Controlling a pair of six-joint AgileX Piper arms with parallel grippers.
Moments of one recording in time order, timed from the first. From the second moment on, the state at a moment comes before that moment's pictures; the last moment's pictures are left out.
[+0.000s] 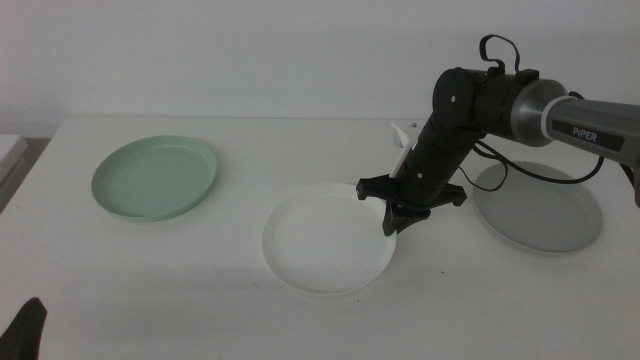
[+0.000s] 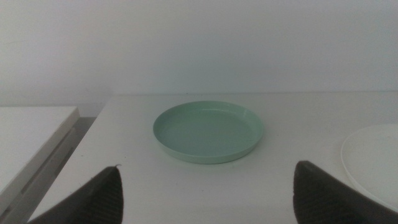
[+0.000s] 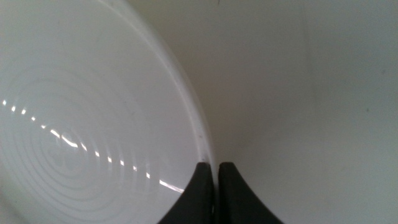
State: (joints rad) left arm -0.03 0.00 0.00 -0.01 0.20 -0.02; right arm 0.41 2.19 -1.70 0.29 1.02 0.11
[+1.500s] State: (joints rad) left arm -0.03 0.00 0.00 -0.01 0.20 -0.02; right arm 0.01 1.86 -2.02 0.00 1.21 0.04
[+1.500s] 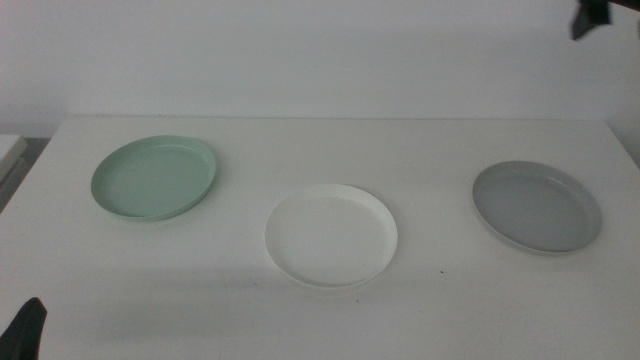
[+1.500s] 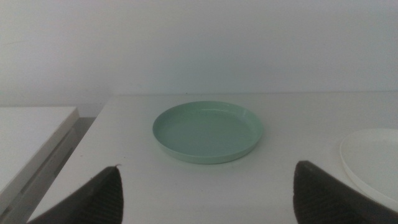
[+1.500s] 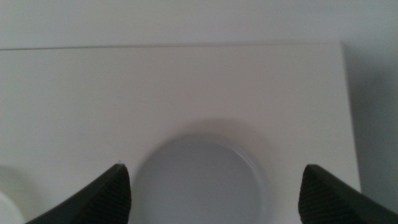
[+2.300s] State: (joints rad) left arm -0.03 0.00 0.00 -0.01 0.20 -0.02; right arm -0.21 2.11 -1.64 0.11 1.03 0.01
